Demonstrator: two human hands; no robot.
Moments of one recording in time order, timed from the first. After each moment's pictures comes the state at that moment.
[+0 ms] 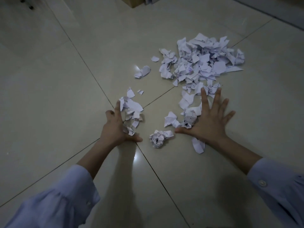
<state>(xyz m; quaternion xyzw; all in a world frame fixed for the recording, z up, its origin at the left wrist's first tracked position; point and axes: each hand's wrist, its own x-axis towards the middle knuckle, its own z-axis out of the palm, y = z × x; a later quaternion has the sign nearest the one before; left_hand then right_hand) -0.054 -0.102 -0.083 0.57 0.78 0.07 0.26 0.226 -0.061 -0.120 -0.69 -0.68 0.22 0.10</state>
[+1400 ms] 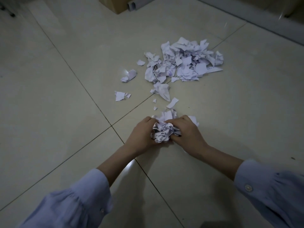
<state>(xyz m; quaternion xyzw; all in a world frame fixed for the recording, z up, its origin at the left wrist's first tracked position) 0.038 -0.102 -0.096 0.75 0.58 0.14 0.28 0.222 -0.094 -0.139 -0.50 -0.77 0.28 0.27</state>
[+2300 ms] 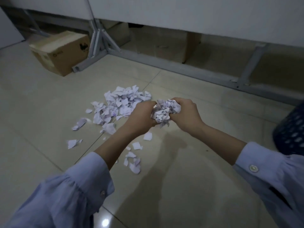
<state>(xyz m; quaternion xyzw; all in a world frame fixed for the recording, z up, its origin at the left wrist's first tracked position) 0.214 -0.061 0.055 0.86 0.45 0.16 0.19 0.365 -0.106 0.039 -0.68 -0.57 0.22 0.41</state>
